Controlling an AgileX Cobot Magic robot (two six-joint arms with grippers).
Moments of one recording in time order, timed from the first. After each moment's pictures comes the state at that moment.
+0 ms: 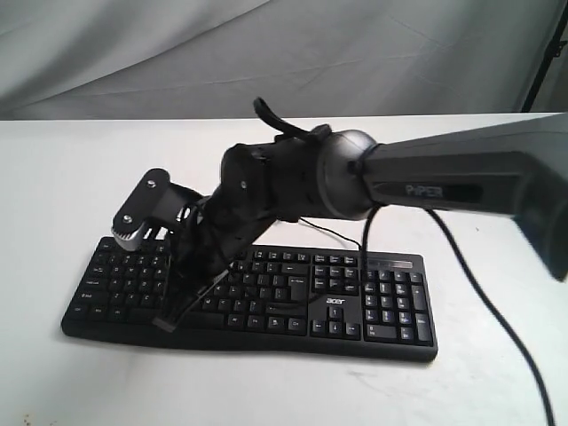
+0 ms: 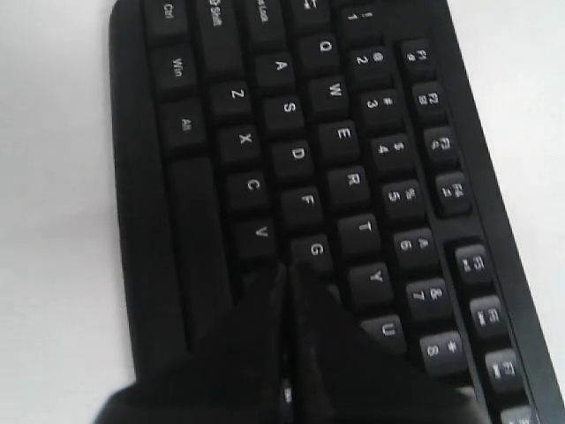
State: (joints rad) left arm 0.04 0.00 0.00 0.03 0.16 -0.02; right arm 0.98 2.14 -1.50 0.40 0.51 -0.75
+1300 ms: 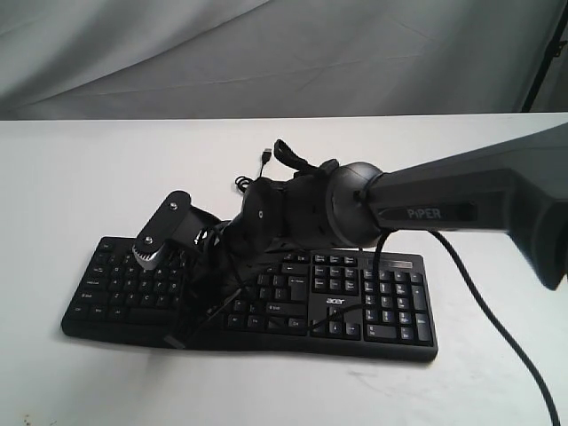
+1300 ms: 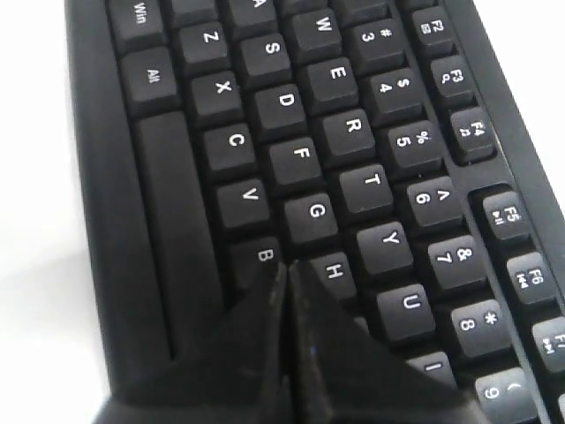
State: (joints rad) left arm 0.04 0.00 0.00 0.03 0.16 -0.02; right arm 0.97 2.16 -1.38 0.57 0.36 -0.88
